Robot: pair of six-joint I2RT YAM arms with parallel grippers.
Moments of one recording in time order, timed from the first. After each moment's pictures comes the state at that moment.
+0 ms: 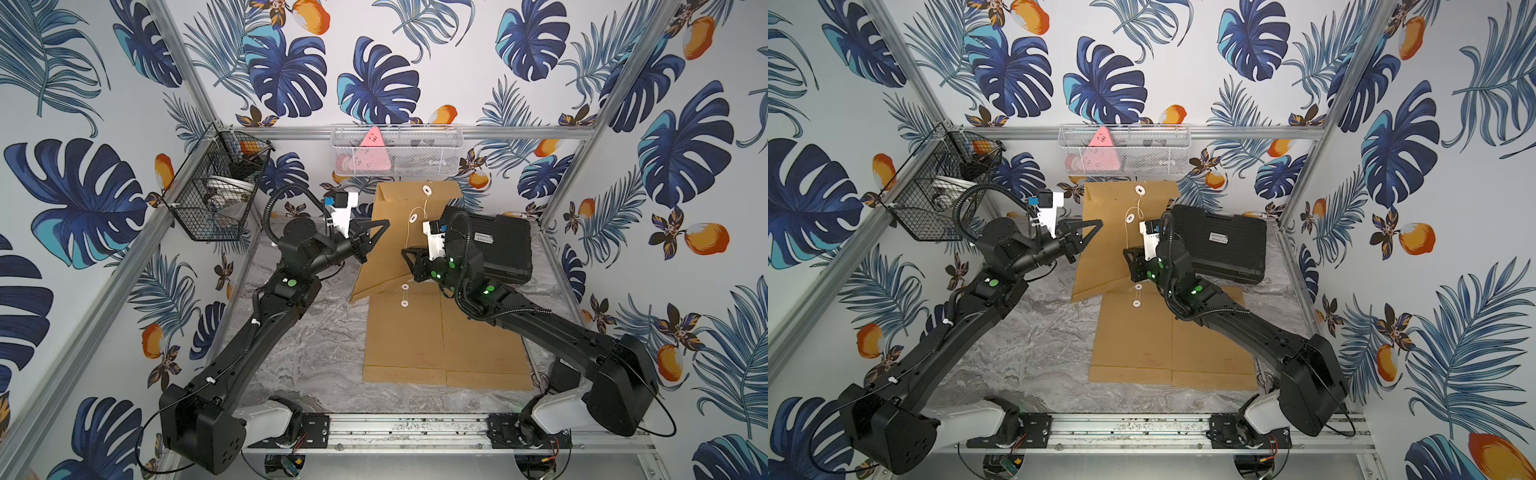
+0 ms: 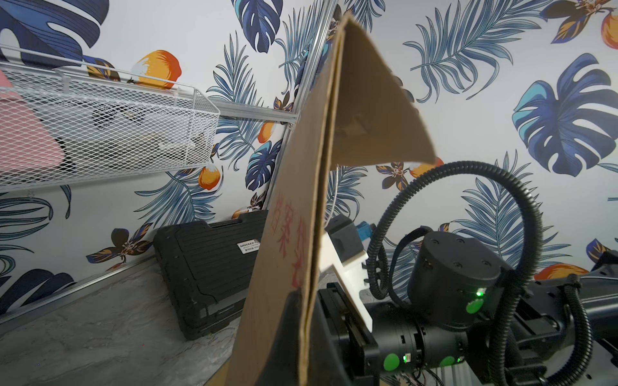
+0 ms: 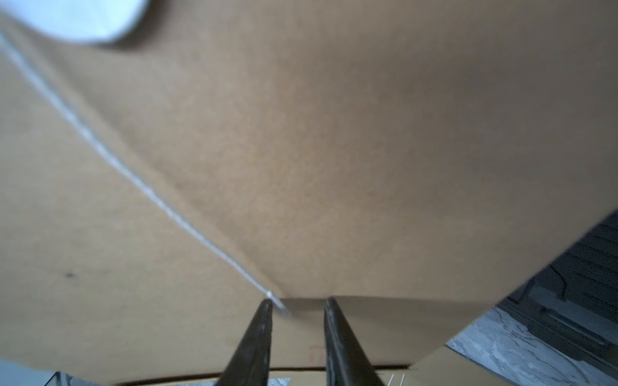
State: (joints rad) left arm -0.31 1.24 1.16 0.19 0.62 -0.40; right arm 0.71 1.46 1.12 0.12 0.03 0.36
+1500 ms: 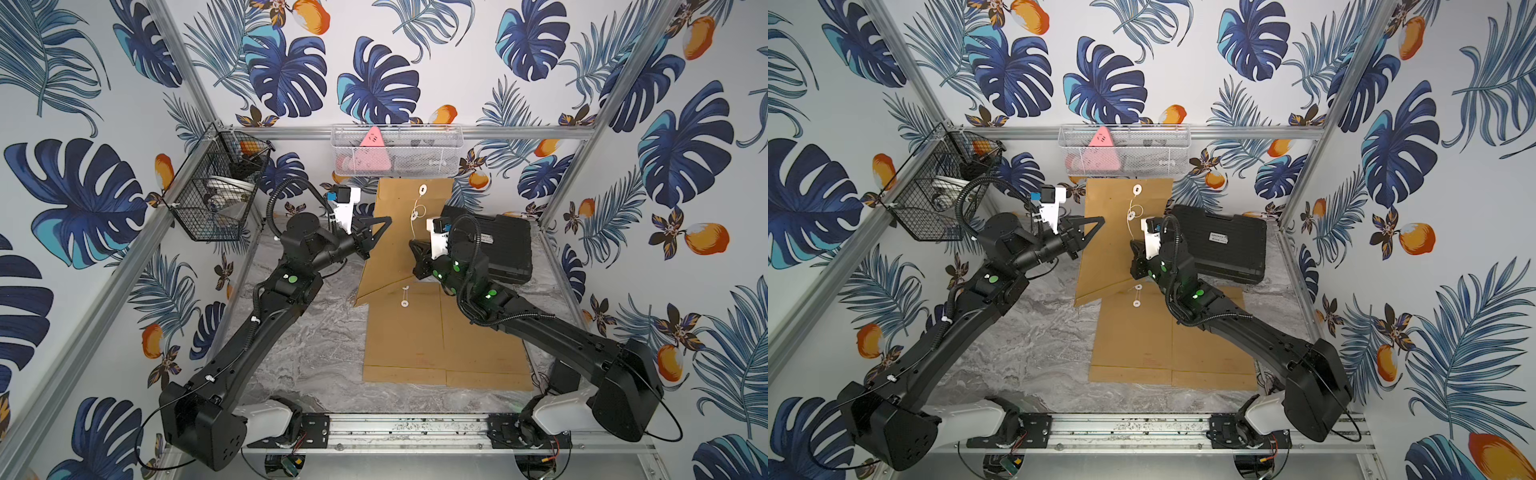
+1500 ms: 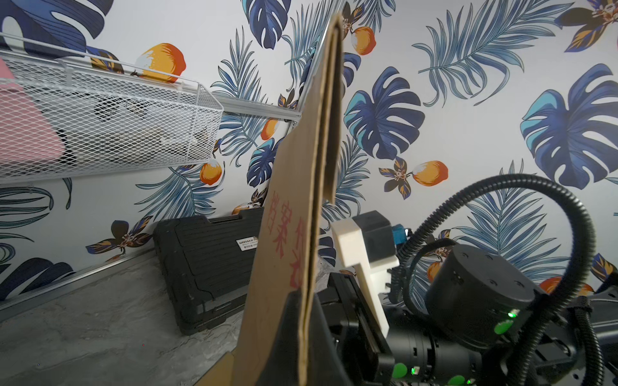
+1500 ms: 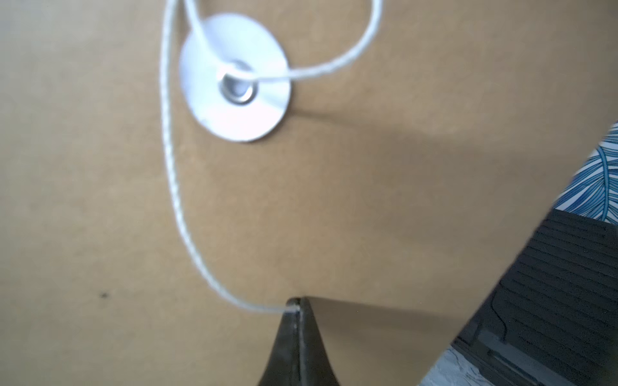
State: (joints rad) left arm -0.33 1.26 1.23 0.11 0.57 -0.42; right arm 0.74 1.40 1.07 0.19 0.11 0.24
